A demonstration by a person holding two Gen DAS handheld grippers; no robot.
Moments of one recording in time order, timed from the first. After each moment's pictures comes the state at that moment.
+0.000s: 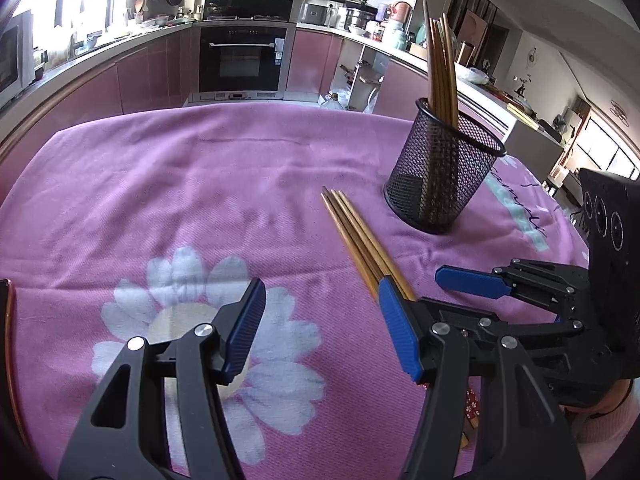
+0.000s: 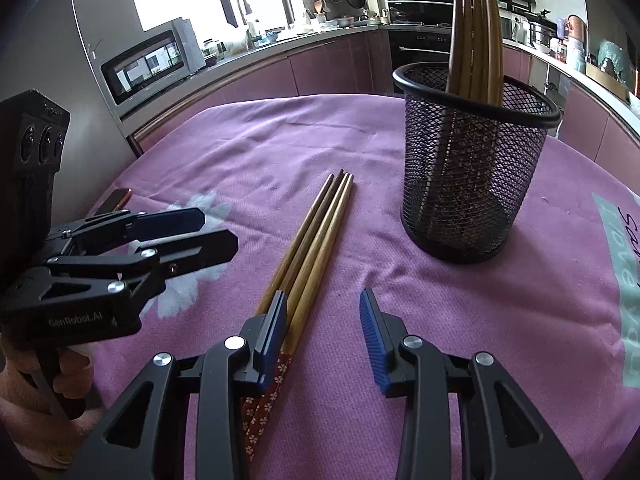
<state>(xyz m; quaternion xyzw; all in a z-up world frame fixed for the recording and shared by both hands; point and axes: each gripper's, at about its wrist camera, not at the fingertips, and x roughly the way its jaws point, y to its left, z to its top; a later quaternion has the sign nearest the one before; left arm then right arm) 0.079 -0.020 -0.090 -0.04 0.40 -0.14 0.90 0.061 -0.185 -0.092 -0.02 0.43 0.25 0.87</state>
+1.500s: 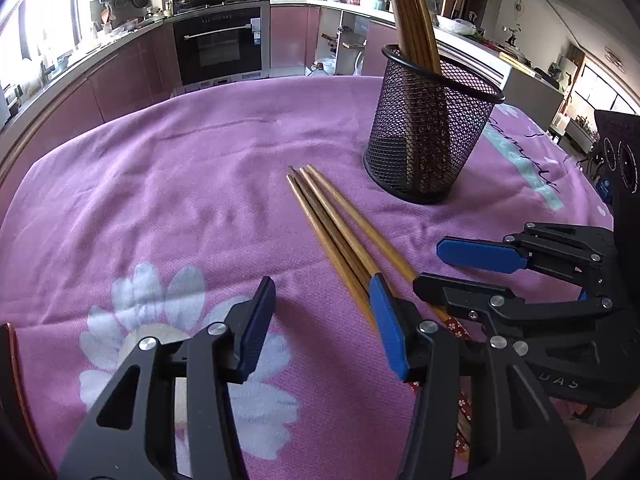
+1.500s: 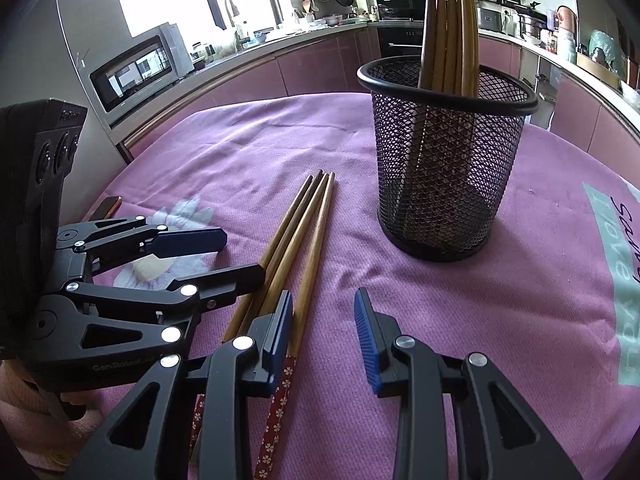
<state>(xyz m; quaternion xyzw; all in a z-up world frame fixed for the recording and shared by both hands) 0.101 -0.057 -0.107 0.03 0.44 -0.16 0.88 0.065 -0.199 -0.091 -0.01 0.43 0.24 0.87</state>
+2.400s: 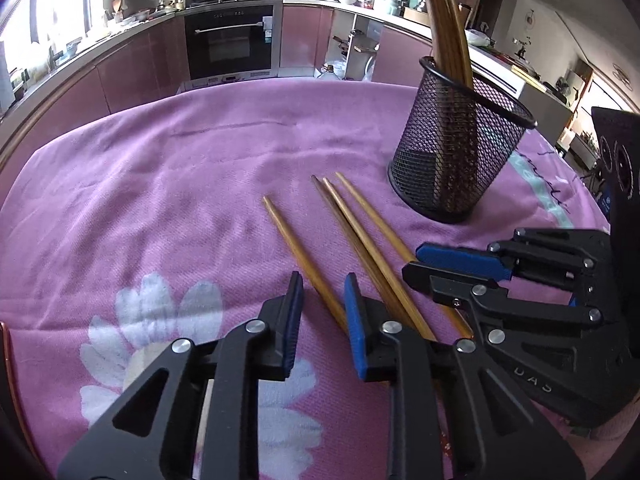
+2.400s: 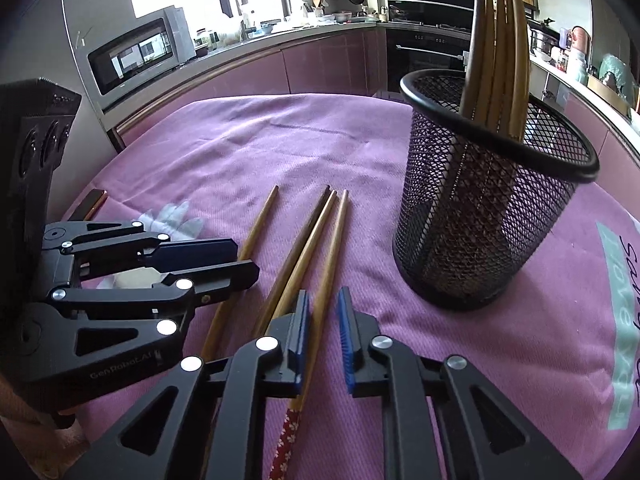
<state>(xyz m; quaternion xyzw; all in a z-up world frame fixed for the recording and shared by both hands) 0.120 -0.046 -0.111 0.01 0.44 -0.14 0.89 0.090 -0.176 -0.093 -0.05 0.43 0.24 0.87</state>
